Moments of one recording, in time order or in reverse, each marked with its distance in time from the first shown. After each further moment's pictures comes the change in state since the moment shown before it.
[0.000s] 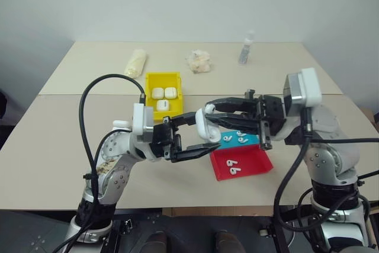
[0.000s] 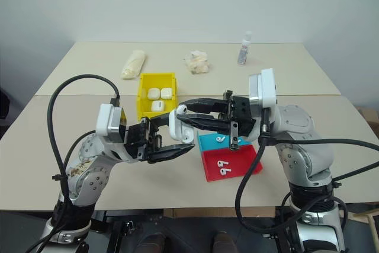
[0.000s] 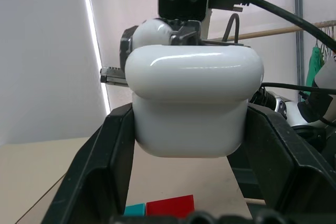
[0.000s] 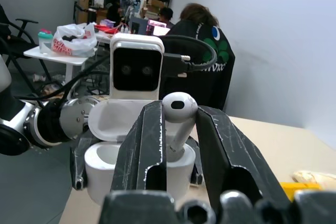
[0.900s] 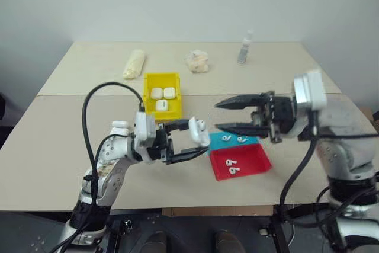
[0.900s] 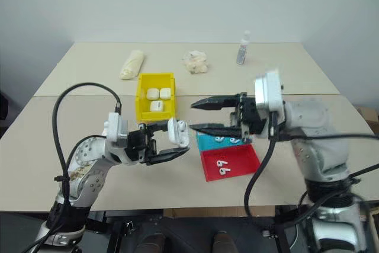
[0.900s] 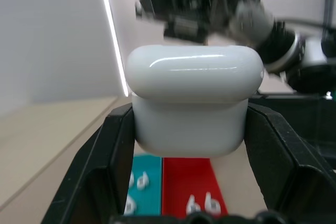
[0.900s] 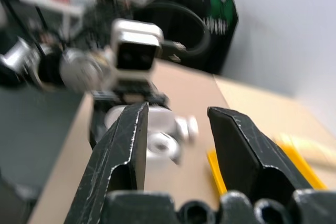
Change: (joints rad) left arm 0.104 0.091 0.008 0.123 0.151 -0.097 -0.036; right arm -0.110 -0.276 0.016 0.131 -0.080 -0.008 0.113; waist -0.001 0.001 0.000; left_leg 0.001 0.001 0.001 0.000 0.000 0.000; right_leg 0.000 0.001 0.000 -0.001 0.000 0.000
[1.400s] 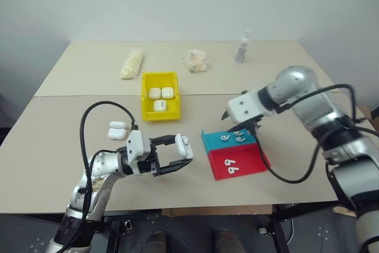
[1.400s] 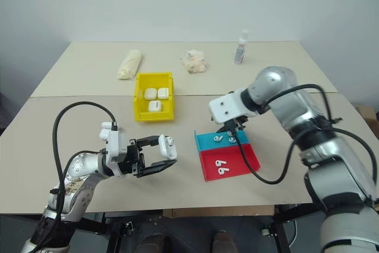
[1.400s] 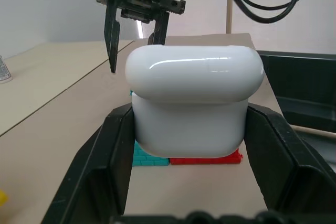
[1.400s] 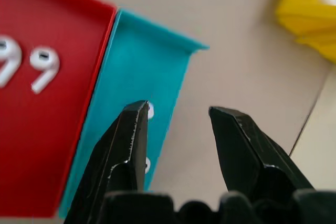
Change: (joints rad) left arm 0.100 0.041 0.006 0.003 0.083 -0.059 0.047; right arm -0.453 0.078 0.633 0.711 -0.825 -0.700 0.240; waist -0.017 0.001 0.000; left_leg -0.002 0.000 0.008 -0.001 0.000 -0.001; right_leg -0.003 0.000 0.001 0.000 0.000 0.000
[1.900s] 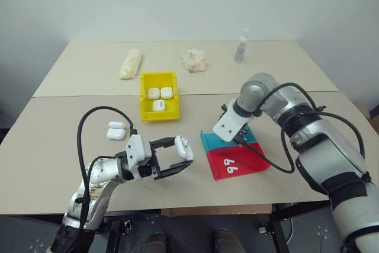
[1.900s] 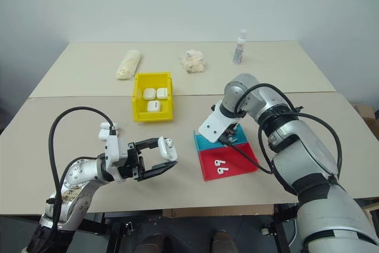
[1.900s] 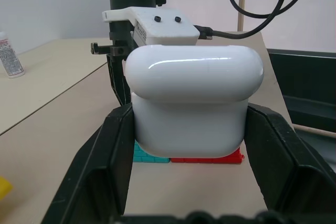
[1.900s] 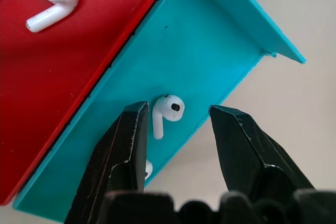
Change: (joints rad) left arm 0.062 0.009 -0.002 -0.076 0.004 0.007 0.075; right arm -0.136 0.199 0.114 0.439 -0.248 -0.382 -0.053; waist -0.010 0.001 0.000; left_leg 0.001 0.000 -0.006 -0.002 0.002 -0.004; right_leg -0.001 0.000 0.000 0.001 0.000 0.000
